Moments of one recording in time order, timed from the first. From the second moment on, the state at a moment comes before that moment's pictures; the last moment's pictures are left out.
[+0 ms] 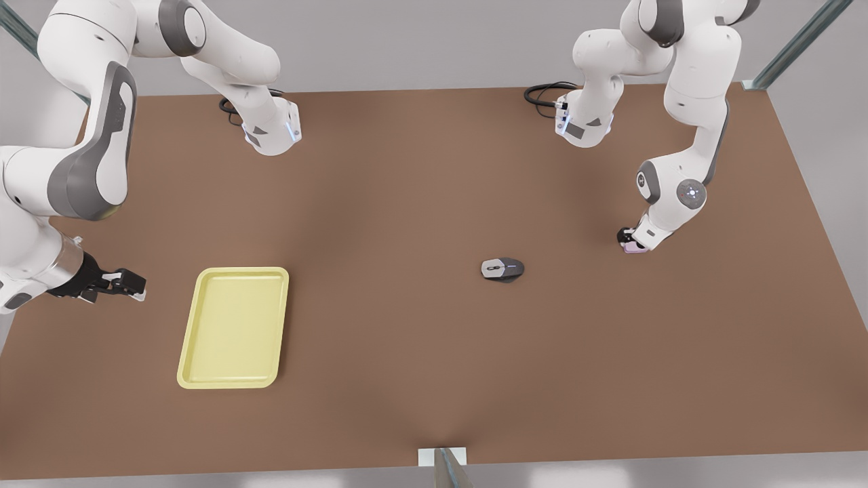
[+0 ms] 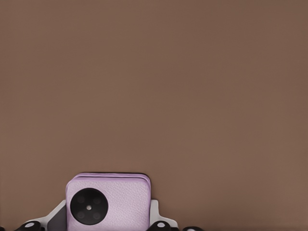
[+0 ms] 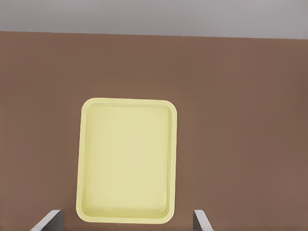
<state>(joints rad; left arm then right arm) -0.11 0.29 0.27 -2.58 -0.07 2.81 0.19 -0.16 0.35 0.08 -1.25 -0.04 1.66 -0.10</state>
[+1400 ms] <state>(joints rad) -0.79 0.79 0.15 -1.28 -0.07 1.92 -0.27 -0.13 0.32 0.07 -1.24 -0.05 1.65 -0.07</state>
